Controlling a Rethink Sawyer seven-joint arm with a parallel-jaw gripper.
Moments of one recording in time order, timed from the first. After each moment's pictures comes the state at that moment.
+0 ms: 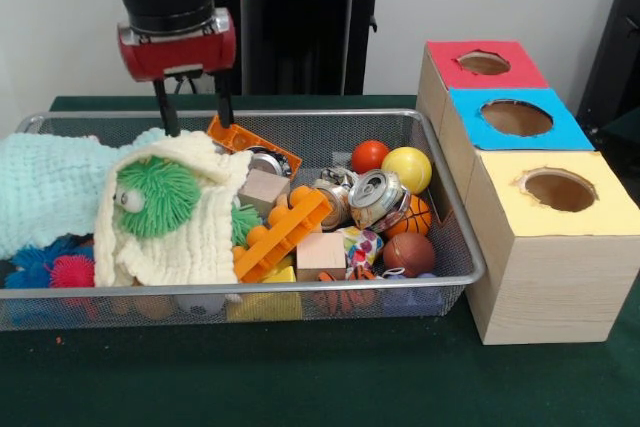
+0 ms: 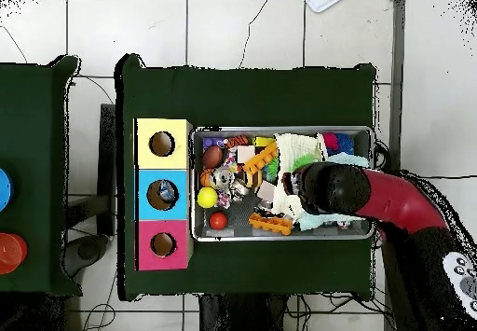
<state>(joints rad) -0.73 -0.70 0.36 1.69 -0.32 0.70 1.30</state>
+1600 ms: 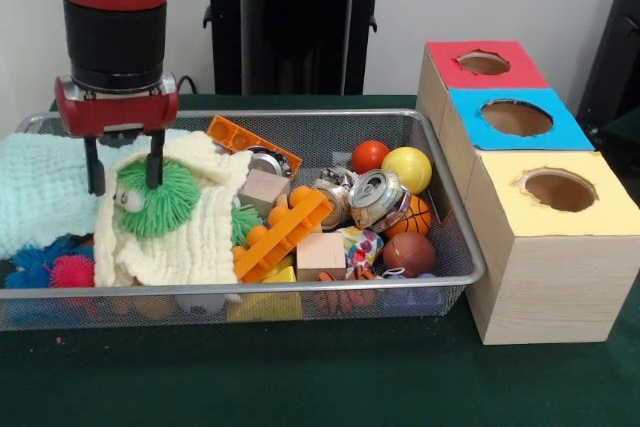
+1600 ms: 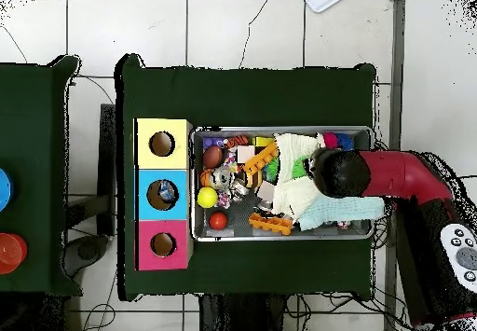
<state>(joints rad) -0.76 -0.59 0.43 1.51 -0.68 0.70 1.30</state>
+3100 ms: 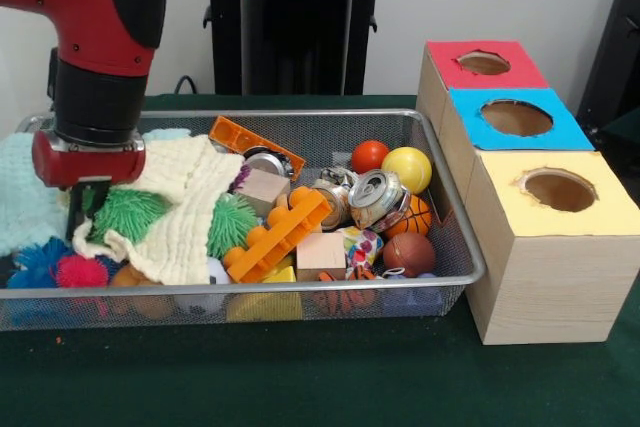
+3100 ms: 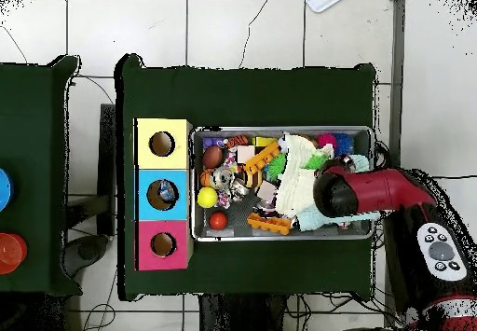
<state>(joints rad) -0.71 -0.49 0.28 1.47 -0.90 0.38 1.30</state>
